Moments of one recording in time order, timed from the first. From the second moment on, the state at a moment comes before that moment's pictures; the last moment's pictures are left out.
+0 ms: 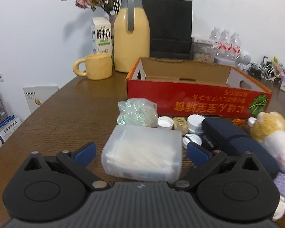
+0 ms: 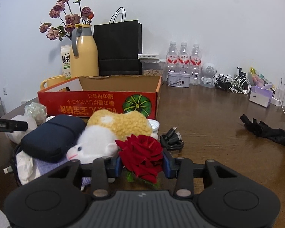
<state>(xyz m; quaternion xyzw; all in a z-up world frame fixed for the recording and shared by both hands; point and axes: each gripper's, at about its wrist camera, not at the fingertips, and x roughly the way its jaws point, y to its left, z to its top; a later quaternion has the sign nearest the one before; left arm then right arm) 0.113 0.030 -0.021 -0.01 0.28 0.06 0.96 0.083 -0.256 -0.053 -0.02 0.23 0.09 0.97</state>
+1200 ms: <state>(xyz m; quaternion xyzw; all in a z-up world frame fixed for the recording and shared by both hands) 0.152 0.001 0.049 0.00 0.14 0.00 0.99 0.156 -0.205 0.011 -0.05 0.13 0.13 0.98</state>
